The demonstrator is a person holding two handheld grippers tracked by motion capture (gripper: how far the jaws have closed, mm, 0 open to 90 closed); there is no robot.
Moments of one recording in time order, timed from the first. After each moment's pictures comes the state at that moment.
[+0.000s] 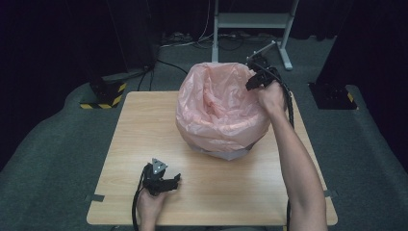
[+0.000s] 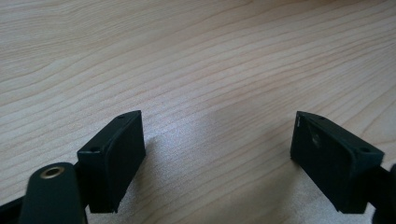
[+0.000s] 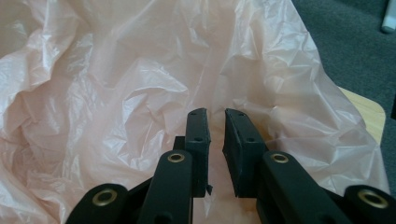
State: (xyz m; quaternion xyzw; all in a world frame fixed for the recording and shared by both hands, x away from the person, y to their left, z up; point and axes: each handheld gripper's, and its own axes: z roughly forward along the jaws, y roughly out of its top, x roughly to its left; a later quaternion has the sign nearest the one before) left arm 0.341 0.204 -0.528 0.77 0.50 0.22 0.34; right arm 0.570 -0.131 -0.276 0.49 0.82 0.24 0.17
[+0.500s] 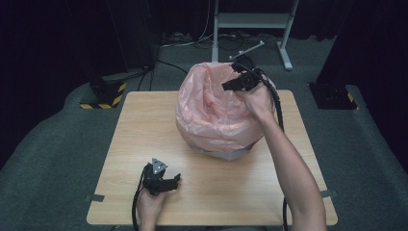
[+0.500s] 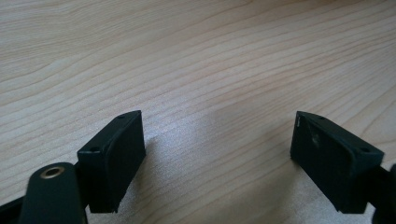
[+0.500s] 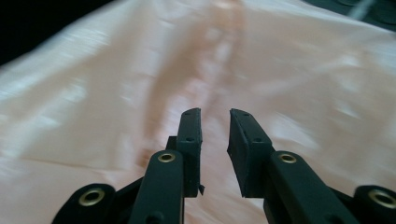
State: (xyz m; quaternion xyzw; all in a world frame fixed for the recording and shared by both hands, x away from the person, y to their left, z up) left arm 0.341 0.204 -0.528 0.77 0.50 0.22 0.34; right arm 0.534 -0.085 -0.257 0.39 0.84 0.36 0.12
